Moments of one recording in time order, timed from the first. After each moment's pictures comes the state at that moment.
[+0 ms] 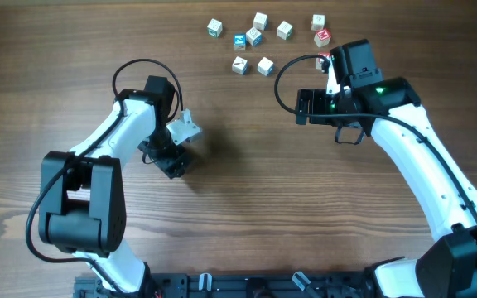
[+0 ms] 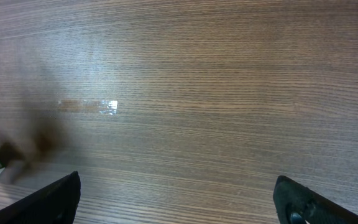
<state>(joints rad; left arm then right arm) -0.15 1.85 1.16 -0.99 0.03 0.63 0.28 1.58 1.32 -0.89 -0.08 0.31</state>
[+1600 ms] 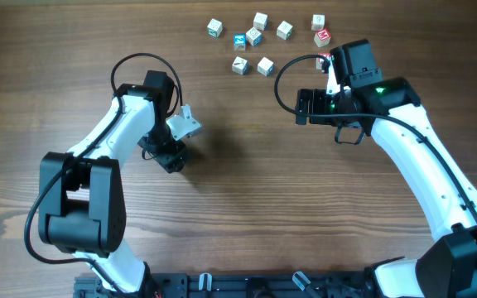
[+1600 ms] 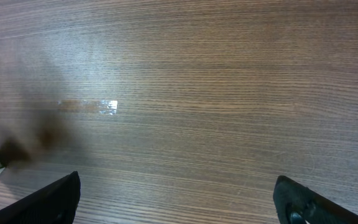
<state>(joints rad) -0.15 1.85 1.21 -1.03 0.03 0.63 0.28 1.58 1.32 -0.89 -0.08 0.31</state>
